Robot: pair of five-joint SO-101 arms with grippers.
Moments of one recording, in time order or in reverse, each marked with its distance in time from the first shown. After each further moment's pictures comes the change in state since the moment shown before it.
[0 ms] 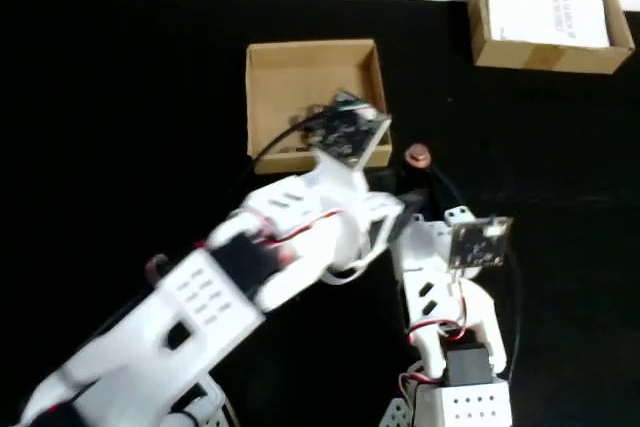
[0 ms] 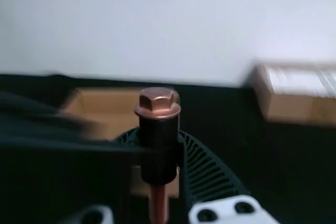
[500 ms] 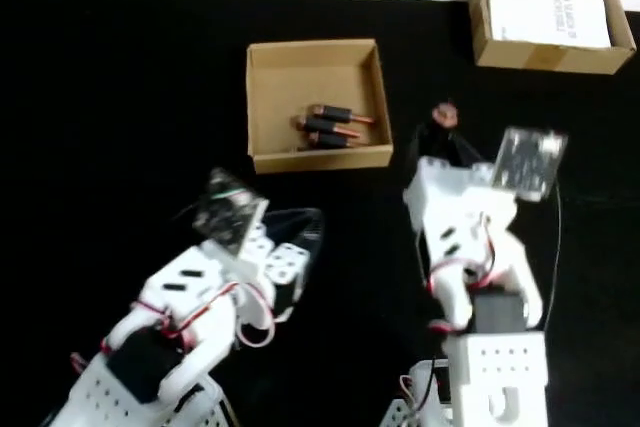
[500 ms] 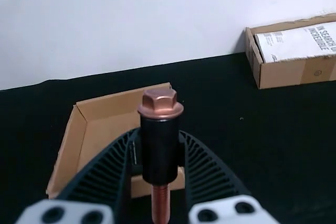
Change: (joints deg) left arm -7.9 -46.8 30.5 1.6 -0.1; right arm 0.6 39.3 -38.1 9.5 -10.4
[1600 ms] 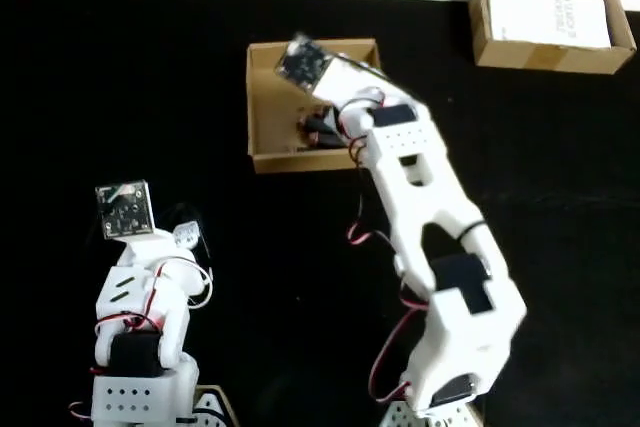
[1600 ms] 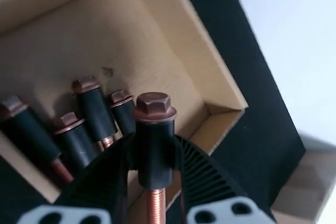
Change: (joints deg) left arm -38.0 -14.9 27.1 -2.0 0.1; right arm -11.8 81.0 -54.6 0.0 63.6
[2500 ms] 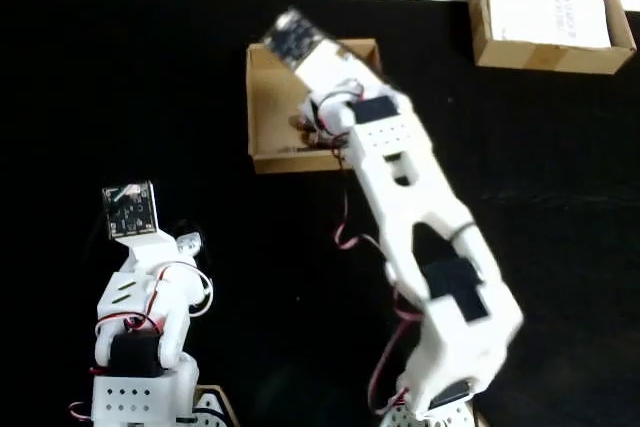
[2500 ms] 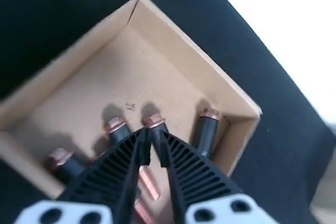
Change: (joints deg) left arm 0.1 0.0 0.0 6.8 -0.2; right arm -3.9 -8.1 -1.6 7.6 -22.5
